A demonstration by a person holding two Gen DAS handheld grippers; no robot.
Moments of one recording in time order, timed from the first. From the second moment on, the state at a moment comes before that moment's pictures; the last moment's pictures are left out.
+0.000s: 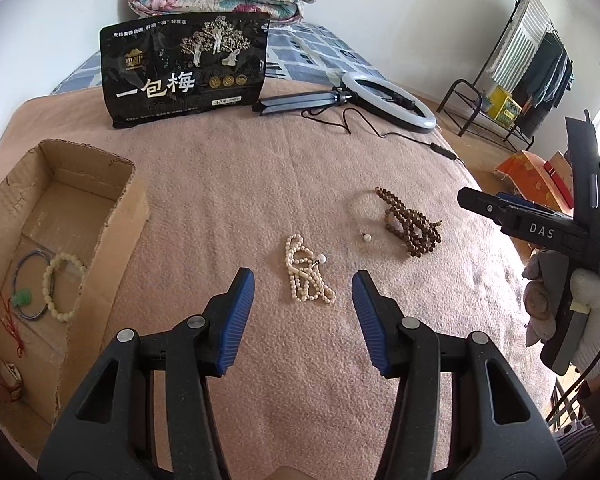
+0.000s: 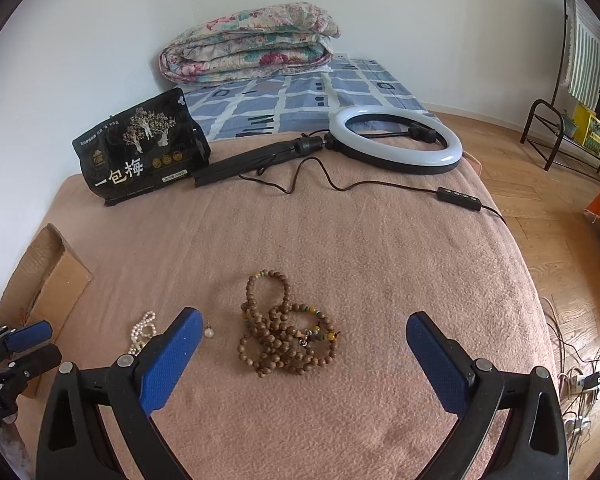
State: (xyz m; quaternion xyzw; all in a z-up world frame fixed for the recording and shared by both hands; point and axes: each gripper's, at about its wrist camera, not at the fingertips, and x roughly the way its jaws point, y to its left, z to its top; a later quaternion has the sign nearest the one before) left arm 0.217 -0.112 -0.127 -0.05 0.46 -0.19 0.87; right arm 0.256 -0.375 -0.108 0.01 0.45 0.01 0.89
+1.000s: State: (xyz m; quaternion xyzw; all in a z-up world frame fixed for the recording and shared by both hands) left arm 0.259 -0.156 -0.201 -0.01 0.51 -0.18 0.84; right arm 0.289 -0.355 -0.164 -0.06 0.48 0.06 0.87
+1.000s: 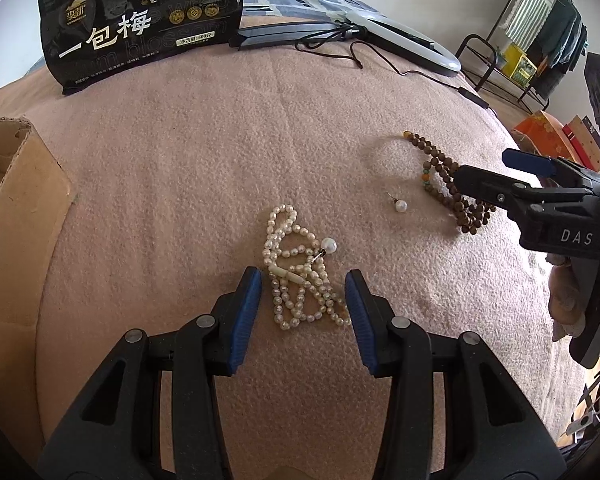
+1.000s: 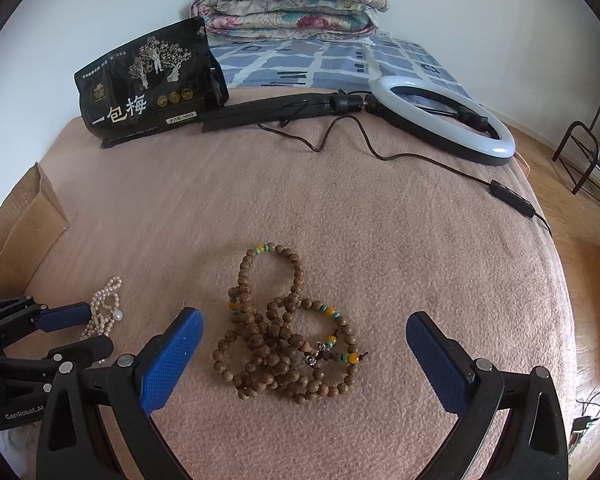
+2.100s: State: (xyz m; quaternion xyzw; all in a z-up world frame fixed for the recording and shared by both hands) left arm 0.265 -0.139 -0.204 -0.01 0.50 -0.19 0.85; right arm 0.300 -0.346 -0.189 -0.06 0.51 0.10 0.85
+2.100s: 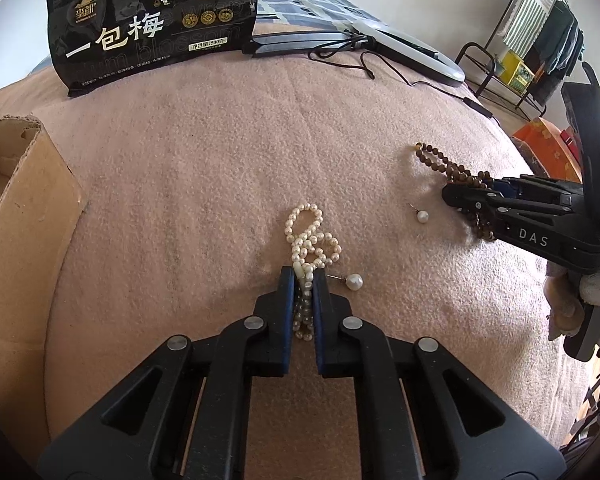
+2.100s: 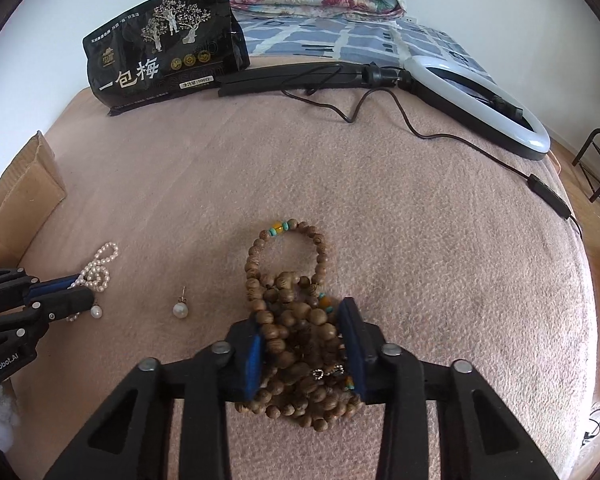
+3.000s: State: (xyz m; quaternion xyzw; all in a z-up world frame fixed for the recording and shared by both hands) left arm 0.244 -0.100 -0.115 -0.07 0.42 -0.19 0.88; right arm 0.255 -0.324 -0.102 -0.05 0.44 0.10 0.89
